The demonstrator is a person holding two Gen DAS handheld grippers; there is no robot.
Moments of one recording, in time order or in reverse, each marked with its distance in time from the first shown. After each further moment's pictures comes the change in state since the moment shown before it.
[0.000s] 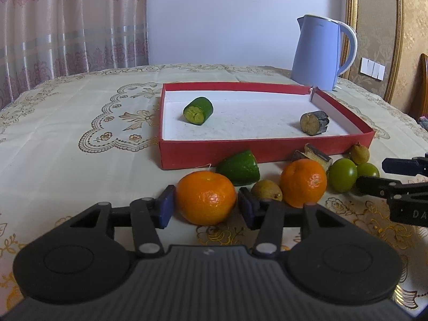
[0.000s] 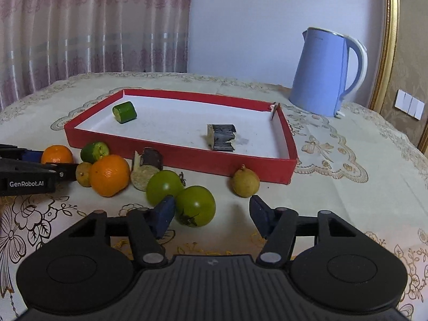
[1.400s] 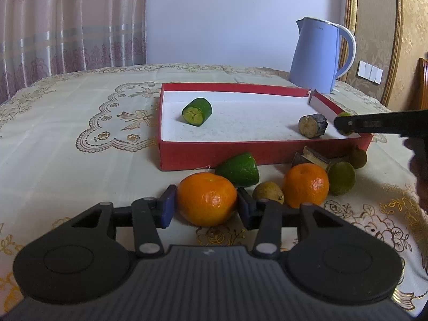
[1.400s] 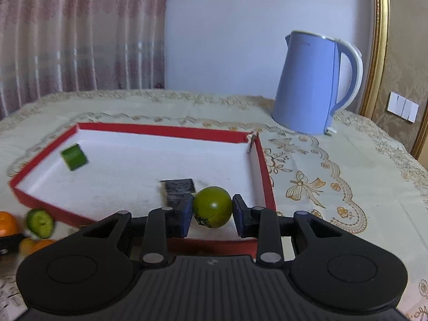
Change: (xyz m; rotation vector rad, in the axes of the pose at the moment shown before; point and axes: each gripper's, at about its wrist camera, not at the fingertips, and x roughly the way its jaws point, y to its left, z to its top) left arm 0.000 0.003 0.001 -0.015 -0.002 -0.023; right arm 0.070 -0.038 0.059 0.053 -0.004 -0.074
